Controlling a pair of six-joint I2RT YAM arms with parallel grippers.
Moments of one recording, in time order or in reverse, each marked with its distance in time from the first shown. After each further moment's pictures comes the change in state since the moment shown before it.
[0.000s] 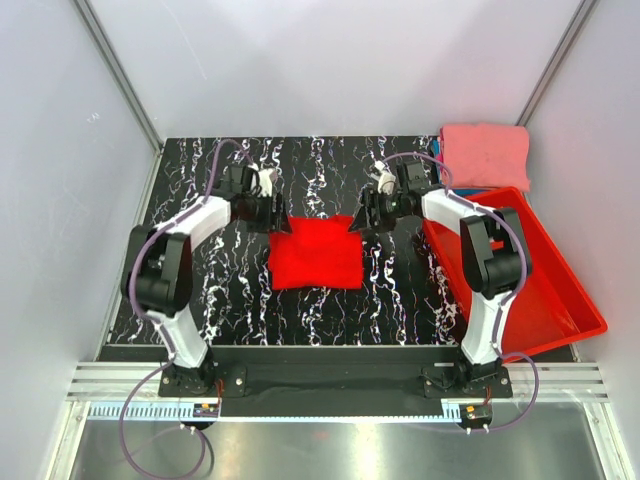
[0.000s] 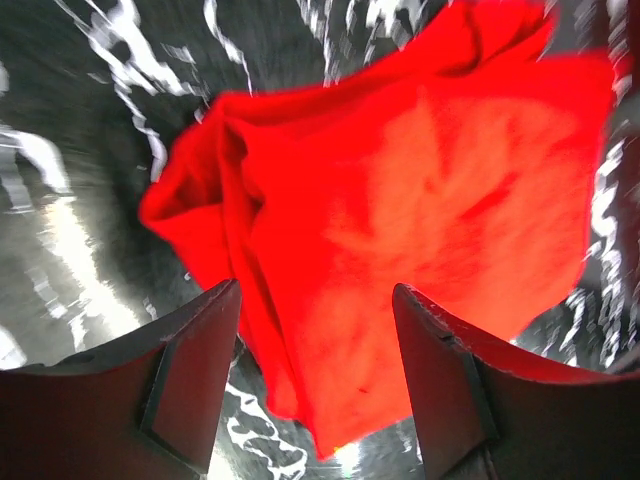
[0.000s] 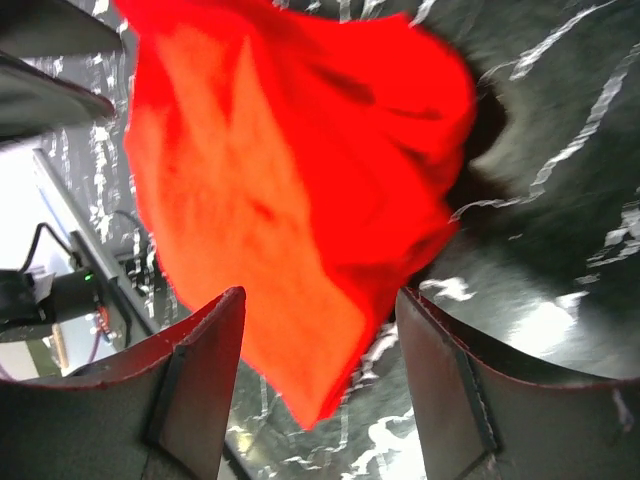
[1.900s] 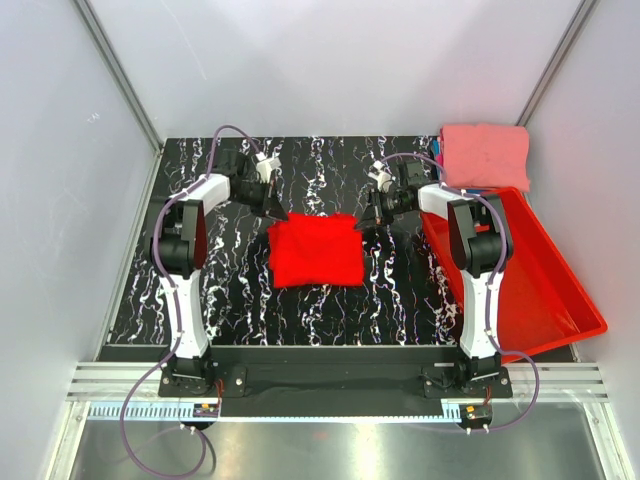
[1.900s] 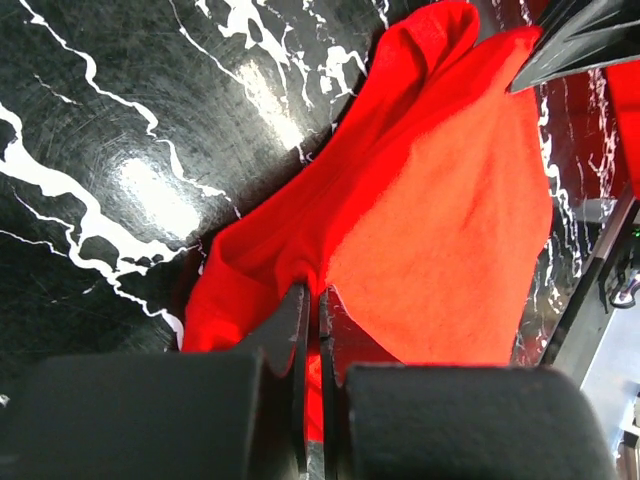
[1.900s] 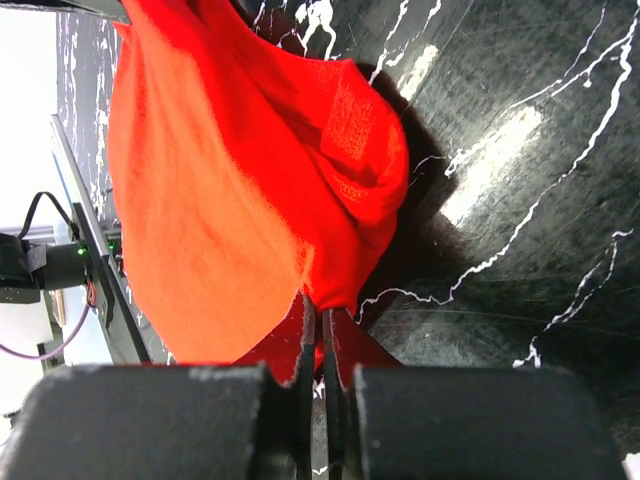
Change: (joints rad) left arm 0.123 0.415 0.364 -0.128 0.453 0.307; right arm -0.067 0.262 0.195 -0.010 -0.183 -0.159
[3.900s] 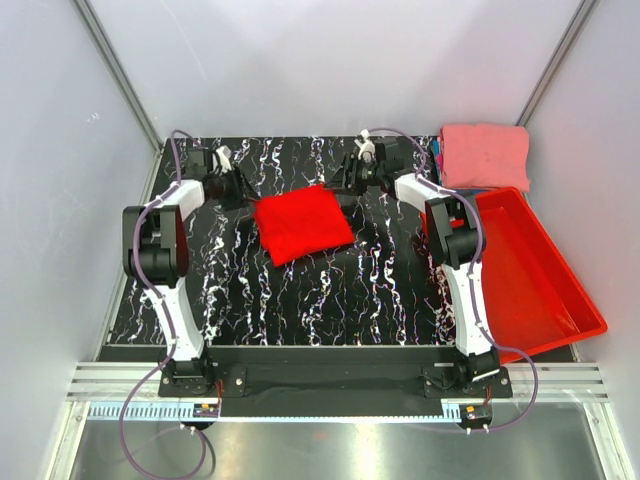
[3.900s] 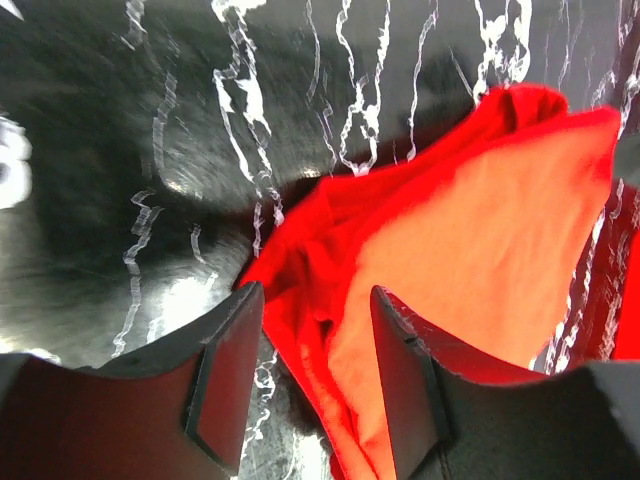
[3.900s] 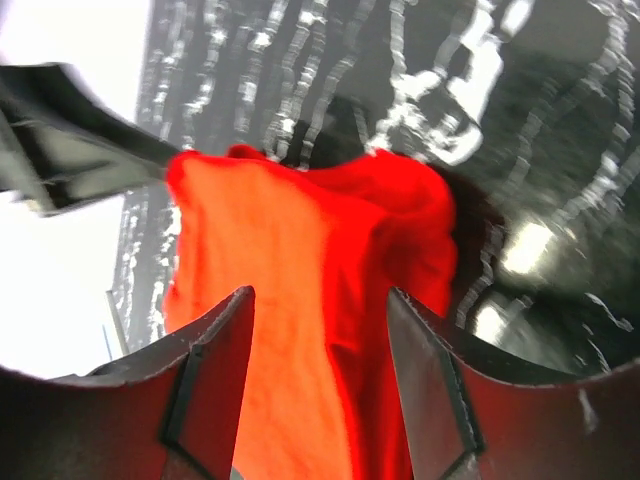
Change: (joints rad) left arm 0.137 -0.122 -0.154 0.264 -0.349 -0.467; right arm 0.093 0.208 0.340 0.359 0.154 0.476
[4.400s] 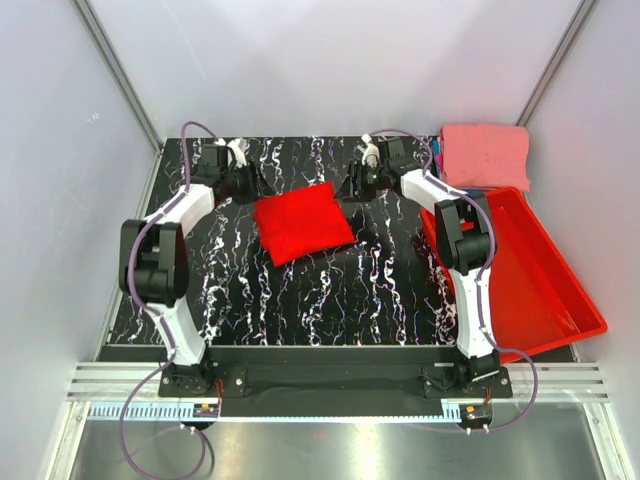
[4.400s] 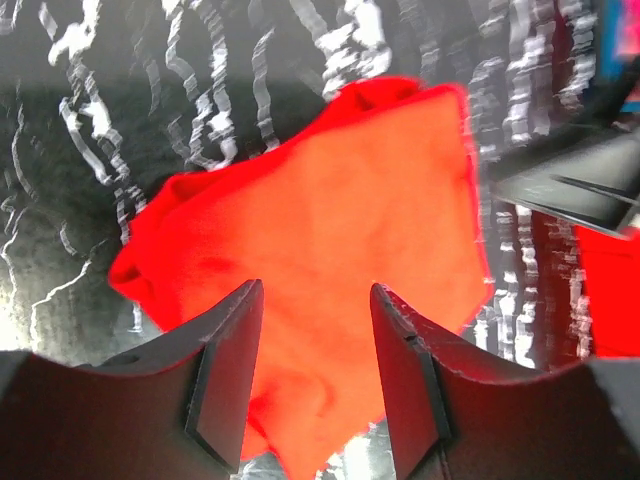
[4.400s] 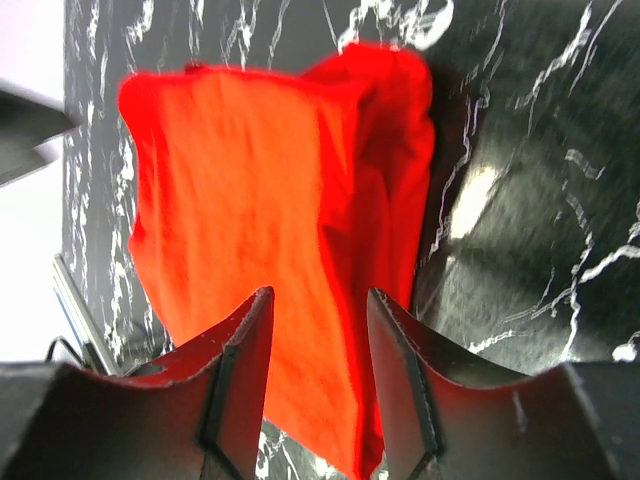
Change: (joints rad) left arm -0.118 -0.211 -0.092 0.060 -0.062 -0.018; right arm -0.001 -0.127 -0.059 -0.283 0.092 -0.171
